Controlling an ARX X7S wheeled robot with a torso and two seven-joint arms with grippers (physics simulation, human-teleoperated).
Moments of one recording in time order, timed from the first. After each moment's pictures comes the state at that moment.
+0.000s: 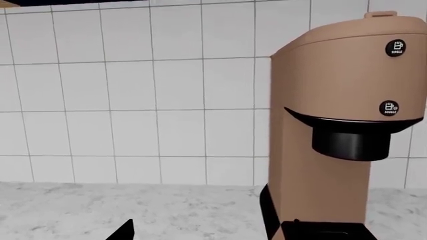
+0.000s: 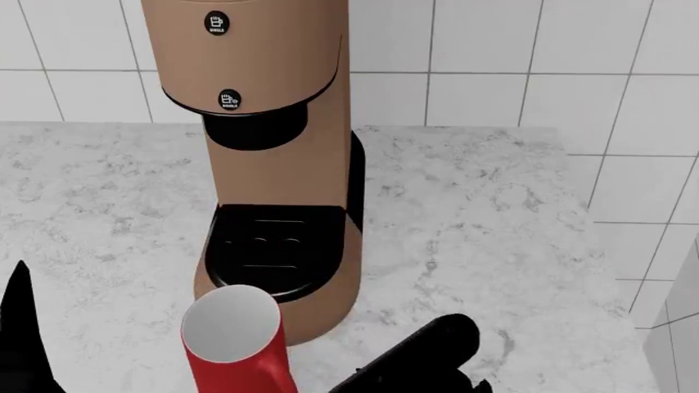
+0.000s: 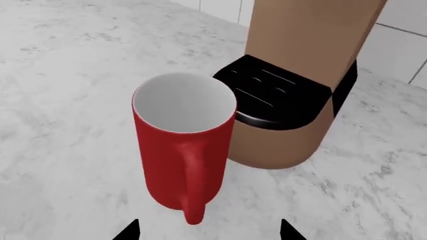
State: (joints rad) left arm -0.39 -0.96 0.54 1.00 -1.00 -0.39 -1.20; right arm 0.67 0.80 -0.71 -0.74 1.34 0.83 0.62
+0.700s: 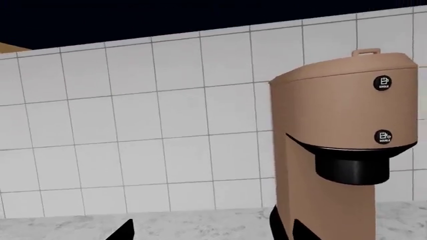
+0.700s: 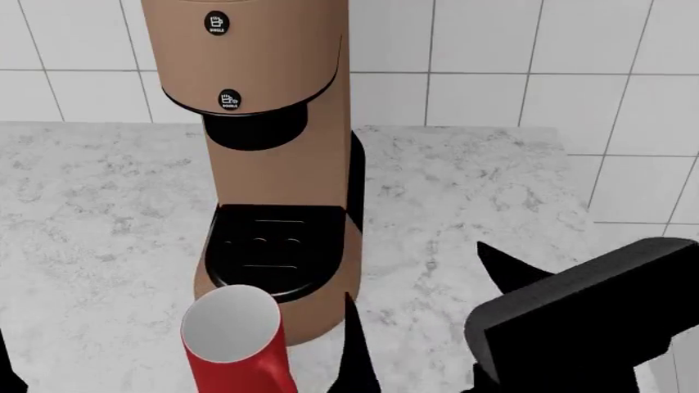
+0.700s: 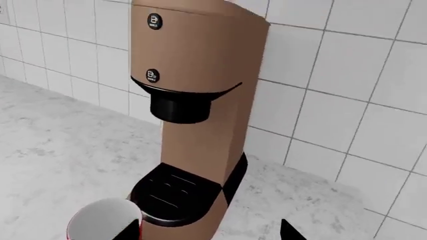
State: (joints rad) left arm -0.57 -1.16 0.68 1.04 -1.06 -0.27 -1.25; right arm 0.79 1.05 -0.44 -0.95 1.62 0.67 0.87
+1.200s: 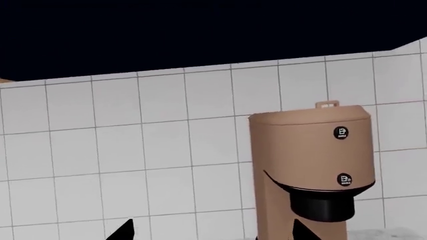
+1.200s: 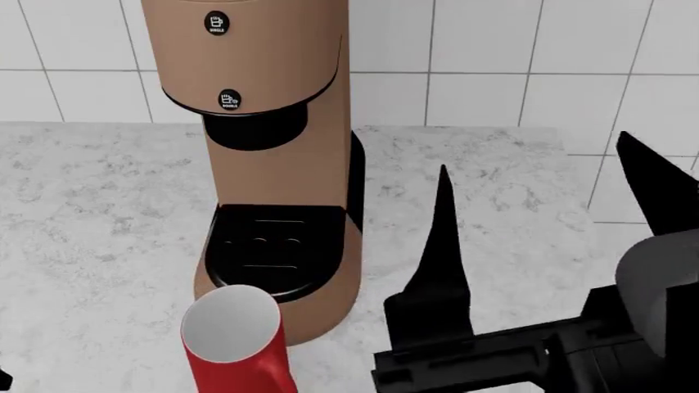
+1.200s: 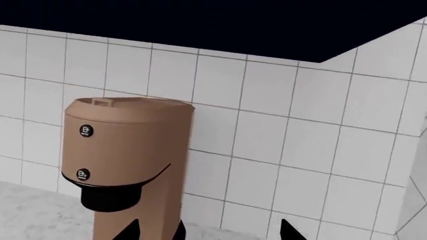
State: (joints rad) left arm -1.71 -1.26 2.01 1.05 -0.97 0.16 -1.43; right arm 0.95 1.12 -0.33 -1.02 1.72 0.61 1.11
